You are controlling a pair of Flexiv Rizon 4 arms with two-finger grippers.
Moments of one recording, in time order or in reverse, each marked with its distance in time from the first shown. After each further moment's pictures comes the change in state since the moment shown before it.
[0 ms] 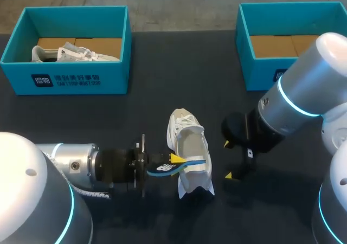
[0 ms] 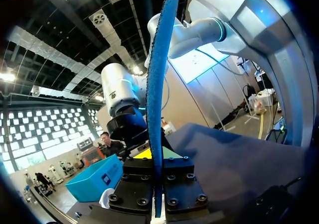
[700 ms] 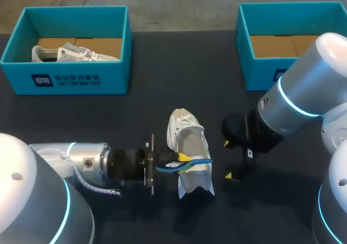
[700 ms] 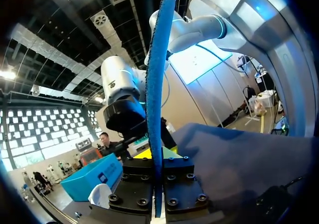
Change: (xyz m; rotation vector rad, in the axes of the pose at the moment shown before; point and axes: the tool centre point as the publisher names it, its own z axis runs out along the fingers) left arm -0.002 0.028 0.018 0.024 0.002 -0.016; right arm 0.000 0.000 0.000 0.000 0.000 -0.001
